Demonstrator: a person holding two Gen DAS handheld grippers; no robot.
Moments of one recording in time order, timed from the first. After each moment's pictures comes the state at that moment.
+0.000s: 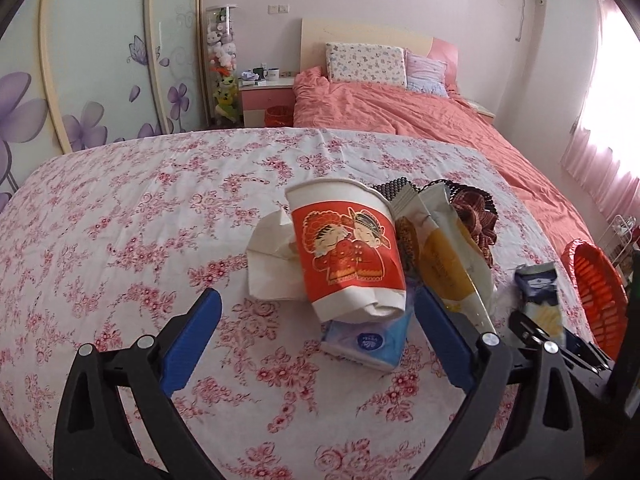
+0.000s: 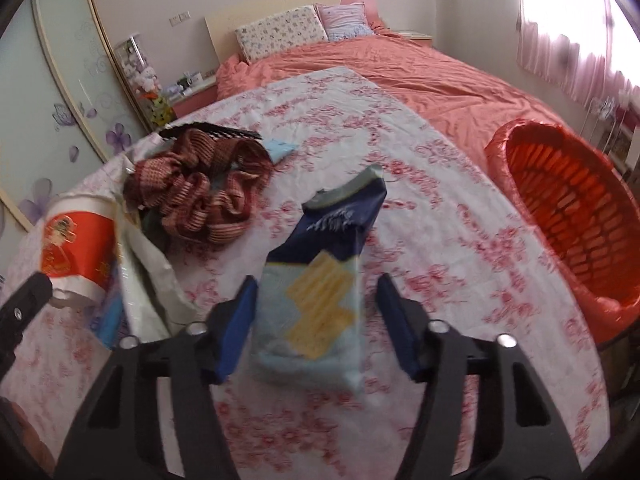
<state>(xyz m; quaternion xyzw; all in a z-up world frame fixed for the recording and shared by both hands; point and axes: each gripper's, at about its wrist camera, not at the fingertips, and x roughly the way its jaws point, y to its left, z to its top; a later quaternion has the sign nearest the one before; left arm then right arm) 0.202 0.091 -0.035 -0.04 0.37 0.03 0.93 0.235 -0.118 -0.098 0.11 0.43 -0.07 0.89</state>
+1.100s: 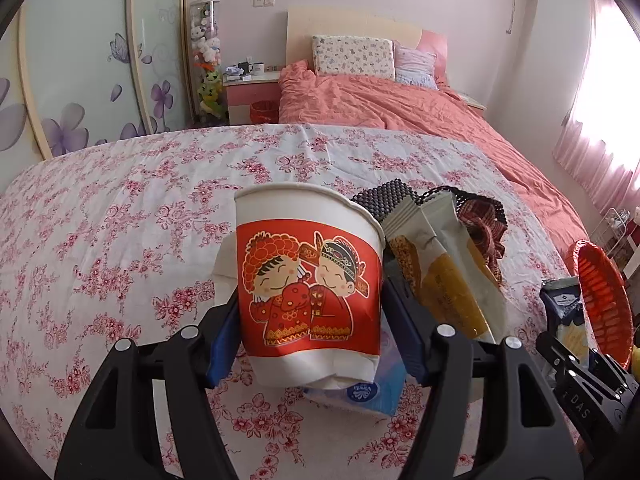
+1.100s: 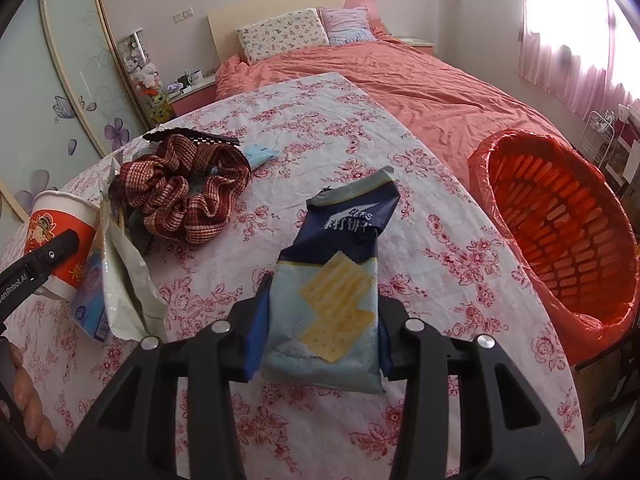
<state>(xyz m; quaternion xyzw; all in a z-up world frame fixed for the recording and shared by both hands) 0.233 0.087 -0.042 -0.04 0.38 0.01 0.92 0.229 -0.134 -0.091 0.10 0.42 -0.06 0.90</state>
